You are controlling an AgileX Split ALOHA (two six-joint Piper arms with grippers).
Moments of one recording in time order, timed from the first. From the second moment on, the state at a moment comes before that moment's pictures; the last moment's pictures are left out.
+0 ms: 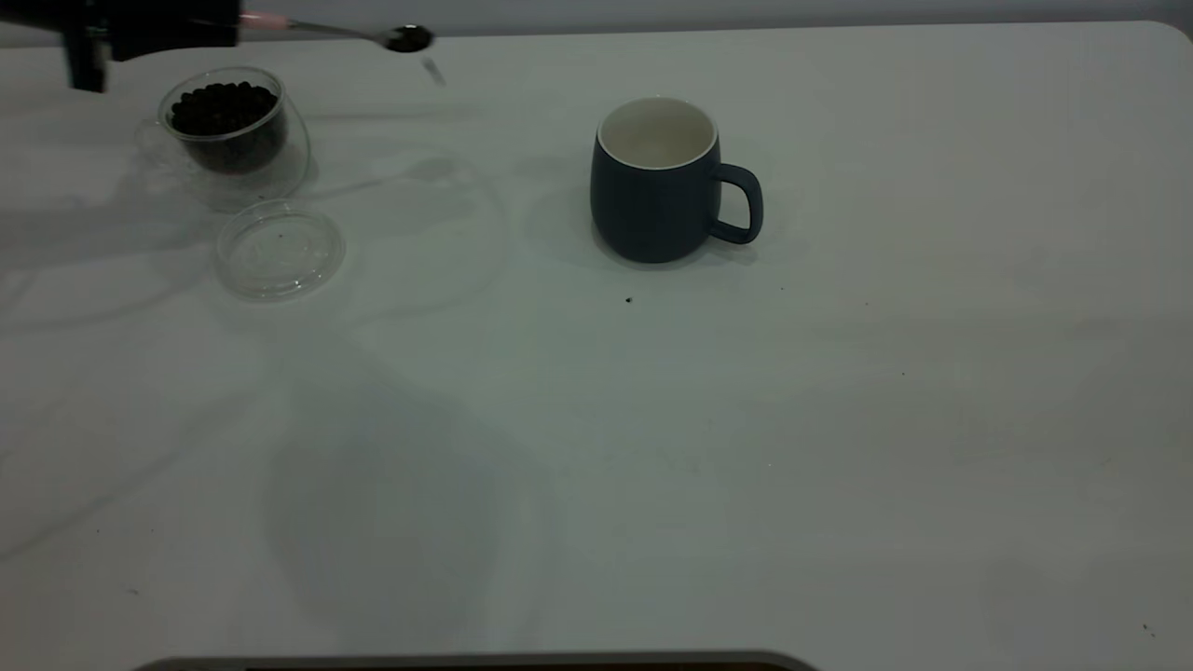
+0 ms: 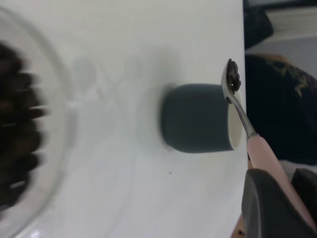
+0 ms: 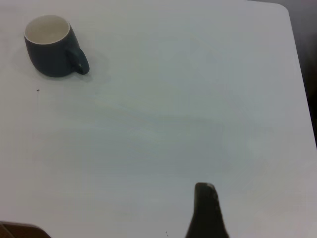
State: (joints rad) left arm 0.25 2.51 -1.74 -1.26 1.16 0.87; right arm 0.04 -0.01 -0.48 0.03 1.12 -0.06
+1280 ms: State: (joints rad) left arm -0.01 2.52 -1.74 -1.31 1.16 0.81; right arm 0.04 -0.01 -0.48 0.03 1.12 -0.05
